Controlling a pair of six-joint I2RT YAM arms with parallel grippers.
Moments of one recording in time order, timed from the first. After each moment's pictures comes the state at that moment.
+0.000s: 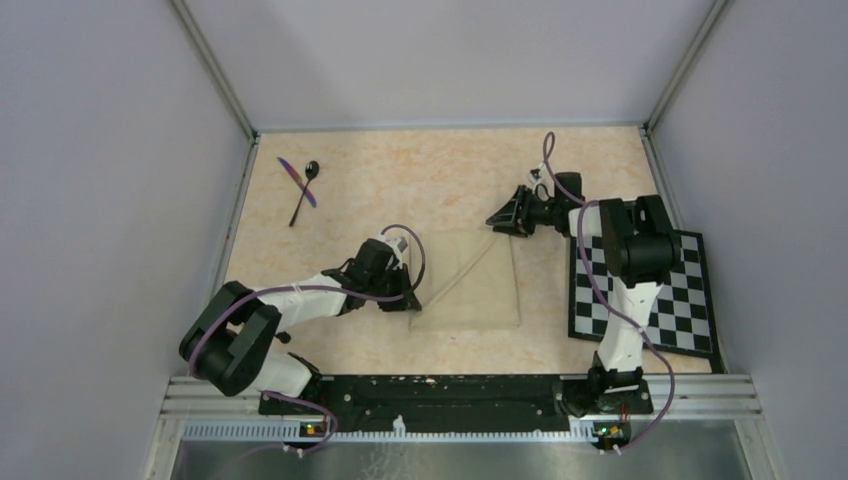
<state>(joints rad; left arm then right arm) -0.61 1.41 0.54 -0.03 0.32 -0.66 0.11 2.05 1.03 0.32 -0.92 0.69</state>
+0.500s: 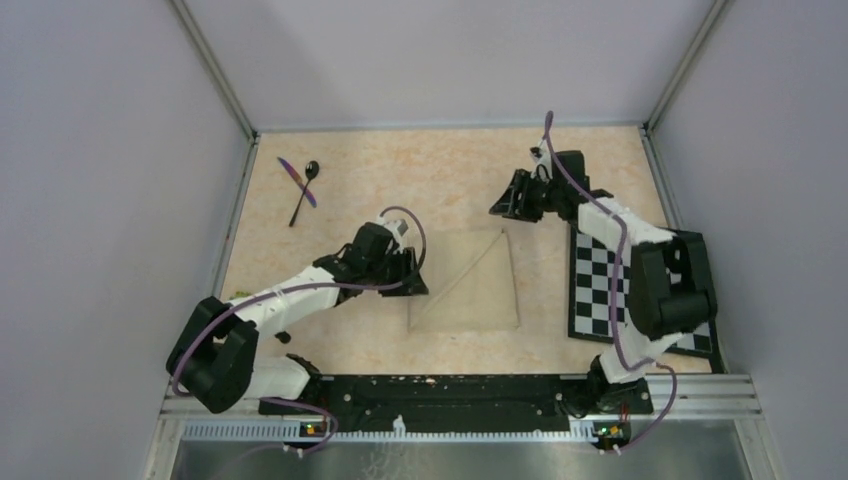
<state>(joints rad) -0.61 1.32 0.64 -0.19 0.29 -0.63 0.17 1.77 1.16 -0.14 -0.57 0.48</state>
